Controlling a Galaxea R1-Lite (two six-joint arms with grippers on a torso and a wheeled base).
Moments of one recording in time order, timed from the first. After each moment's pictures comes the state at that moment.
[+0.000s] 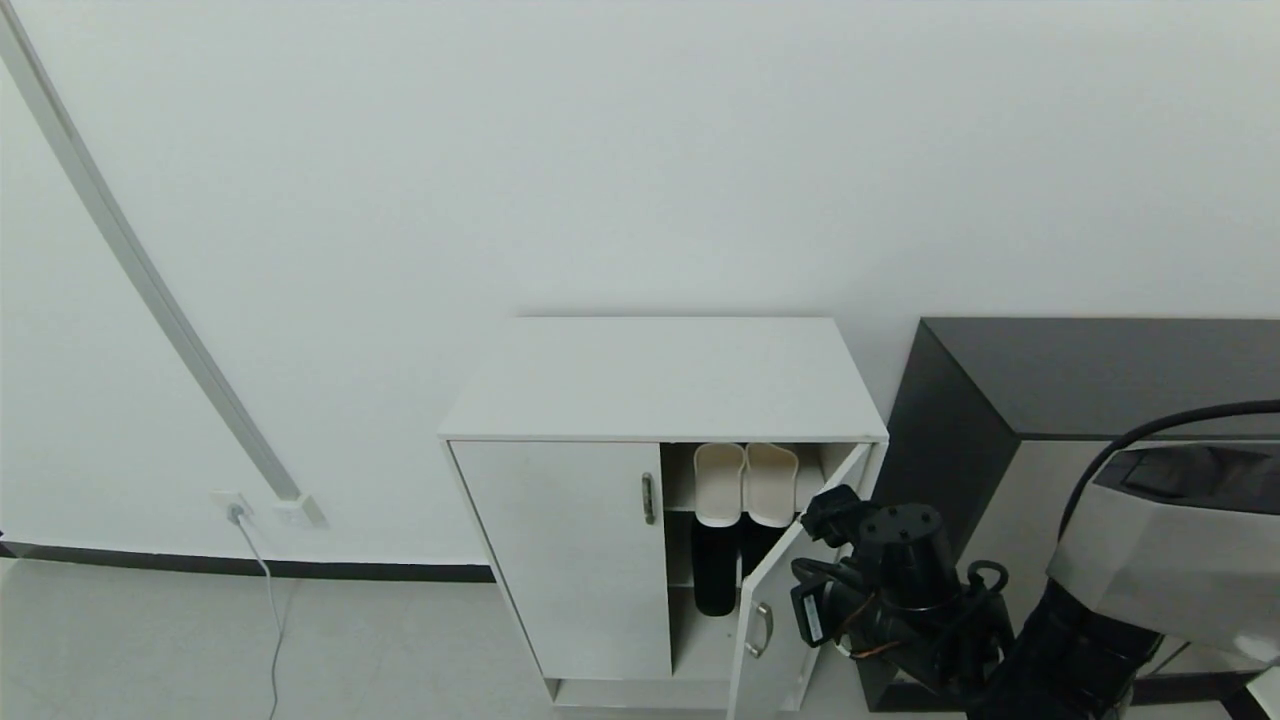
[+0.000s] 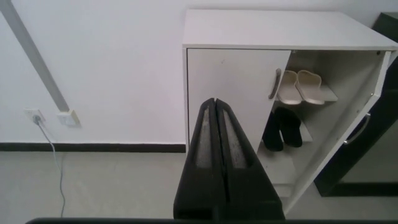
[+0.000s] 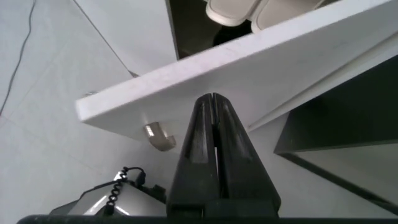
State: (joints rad) left arm 0.00 0.00 0.00 0.00 0.01 -0.01; right arm 0.66 2.17 -0.62 -1.09 -0.20 0.07
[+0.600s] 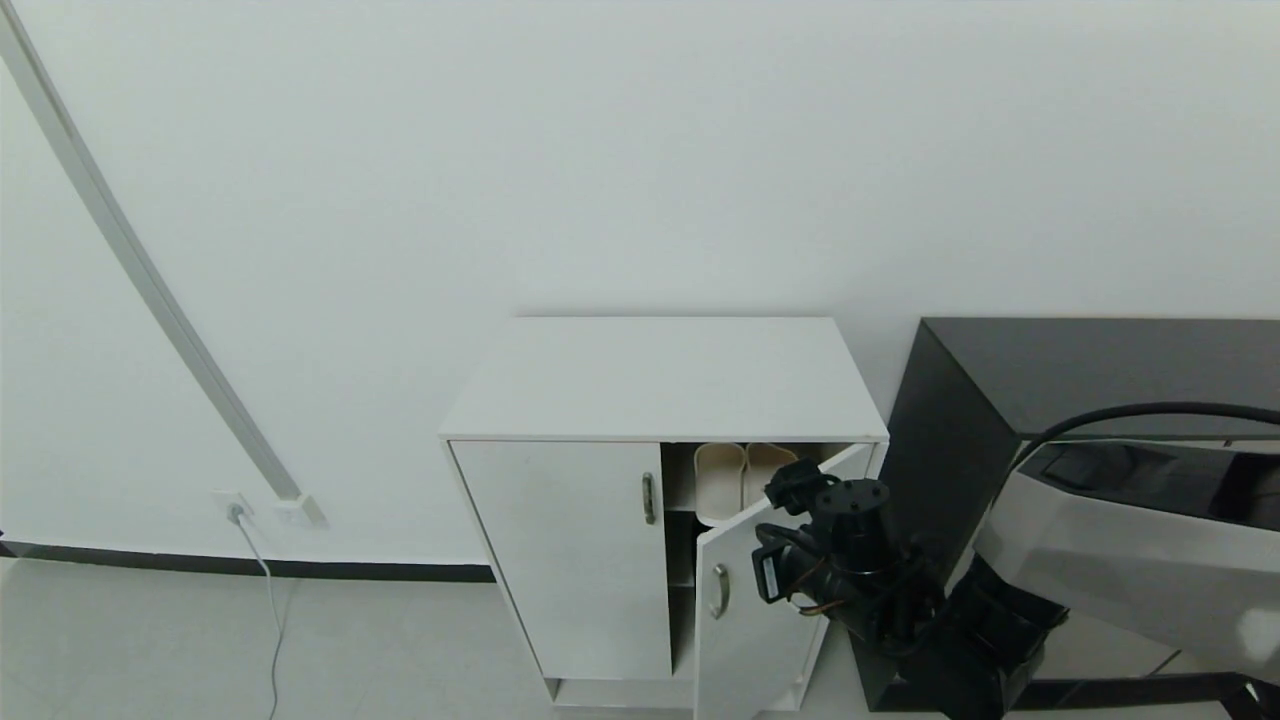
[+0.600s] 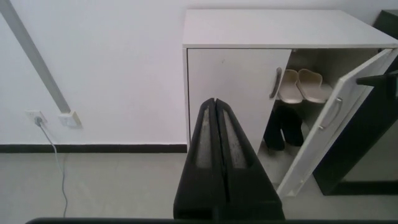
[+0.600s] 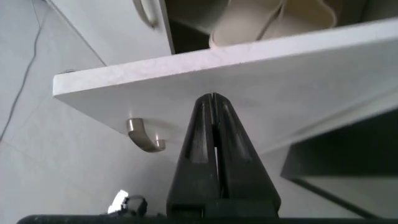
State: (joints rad) left arm 0.00 0.00 0.00 0.00 0.01 0.00; right arm 0.66 2.29 -0.84 -1.08 -0.20 0.07
